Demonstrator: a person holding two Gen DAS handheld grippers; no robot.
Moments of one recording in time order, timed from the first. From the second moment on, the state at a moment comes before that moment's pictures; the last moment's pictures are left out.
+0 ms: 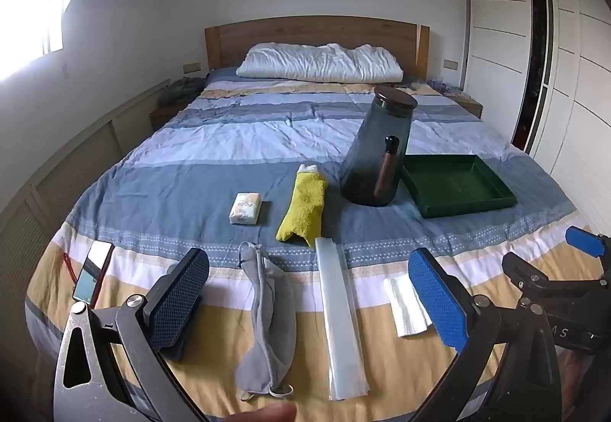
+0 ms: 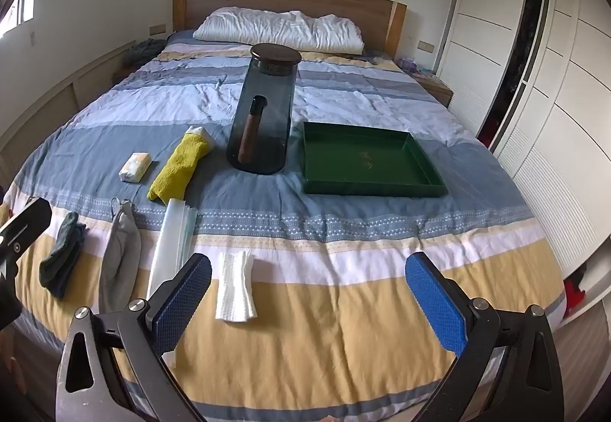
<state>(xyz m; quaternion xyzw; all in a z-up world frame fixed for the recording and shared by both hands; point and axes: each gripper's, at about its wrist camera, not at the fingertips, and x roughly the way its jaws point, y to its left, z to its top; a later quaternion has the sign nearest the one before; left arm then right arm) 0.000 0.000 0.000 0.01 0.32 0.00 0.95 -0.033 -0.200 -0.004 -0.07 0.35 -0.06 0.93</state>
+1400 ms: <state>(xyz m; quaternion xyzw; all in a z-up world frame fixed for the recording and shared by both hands) 0.006 0.001 -0.016 0.01 0.34 -0.01 0.94 -0.029 -0.192 -0.008 -0.08 0.35 -0.05 0.93</state>
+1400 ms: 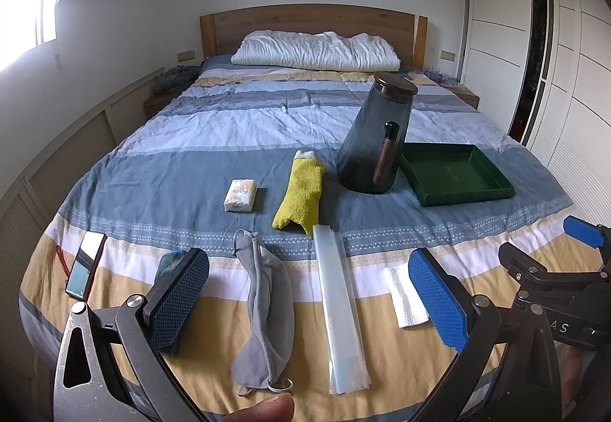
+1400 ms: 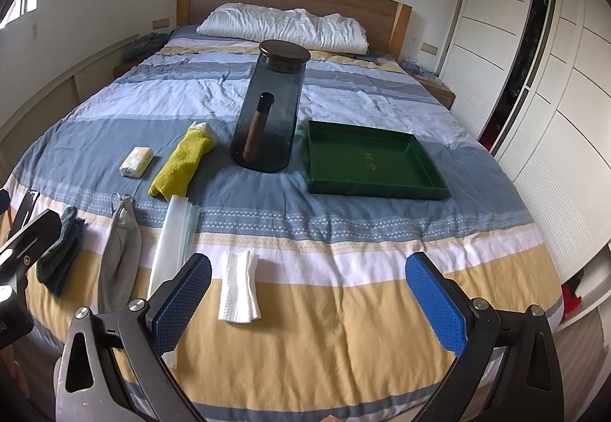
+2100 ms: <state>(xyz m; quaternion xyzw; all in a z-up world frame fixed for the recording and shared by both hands) 0.008 0.001 -0.017 0.00 0.34 -0.01 0.94 -0.028 -0.193 -0.008 -0.07 0.35 -0.06 0.93</state>
